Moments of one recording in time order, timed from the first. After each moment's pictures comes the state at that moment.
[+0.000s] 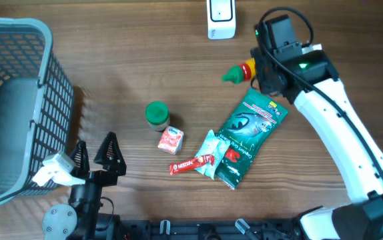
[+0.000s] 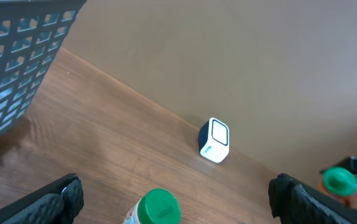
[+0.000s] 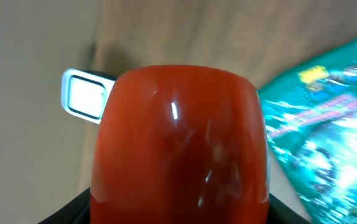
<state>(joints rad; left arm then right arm) -0.13 0.01 0.46 -0.55 -0.08 -0.63 0.38 1.61 1.53 -0.90 0.29 1.60</state>
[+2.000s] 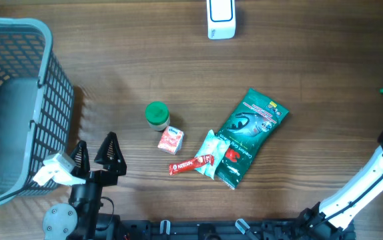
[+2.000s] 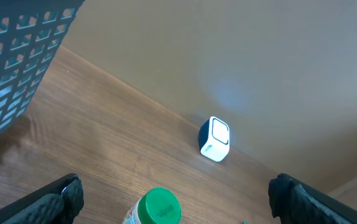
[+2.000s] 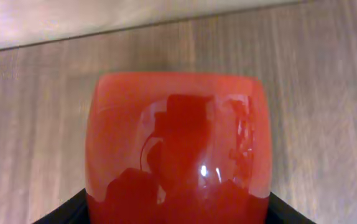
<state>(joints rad) -0.13 0.01 0.46 -0.55 -0.08 -0.63 -0.71 2.43 1.98 -0.59 0.43 0.84</state>
